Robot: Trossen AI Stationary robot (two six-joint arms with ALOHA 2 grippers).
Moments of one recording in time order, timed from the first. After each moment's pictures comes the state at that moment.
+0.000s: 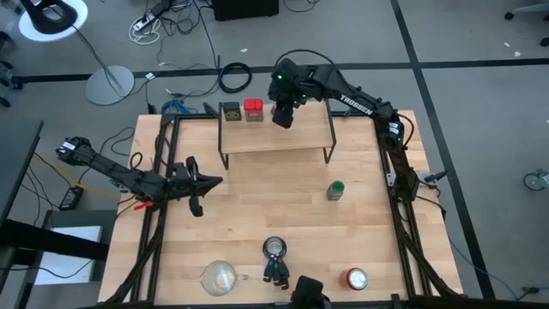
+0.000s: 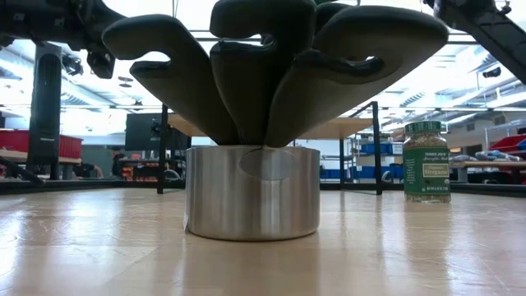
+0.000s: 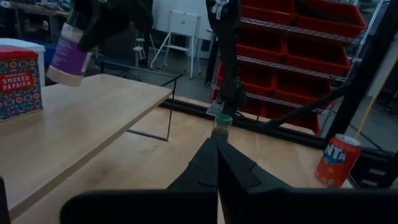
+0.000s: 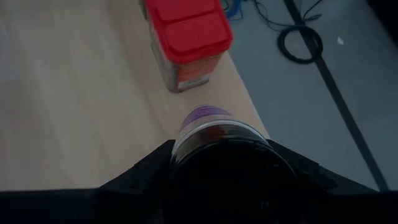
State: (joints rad) left arm -0.43 0.54 0.23 0.34 -0.66 -0.21; right arm -0.47 2.11 2.35 -1.22 0.09 -0.16
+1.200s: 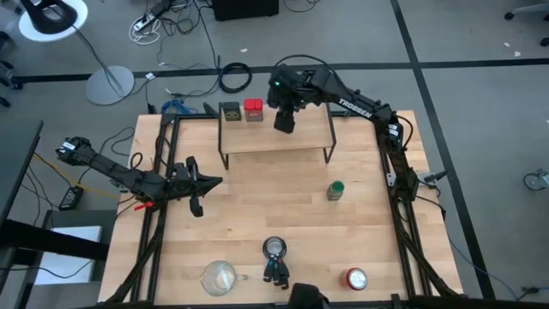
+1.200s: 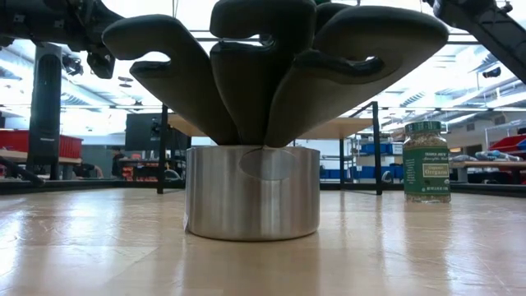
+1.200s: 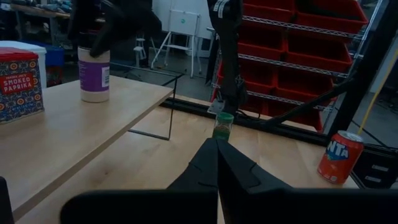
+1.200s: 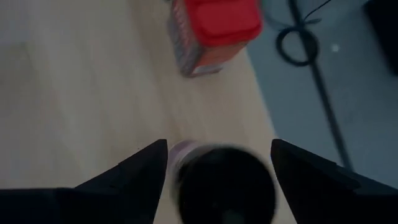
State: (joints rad) left arm -0.43 0.54 0.23 0.34 -0.66 -0.19; right arm -0.43 2.11 2.35 -1.25 0.14 -0.25
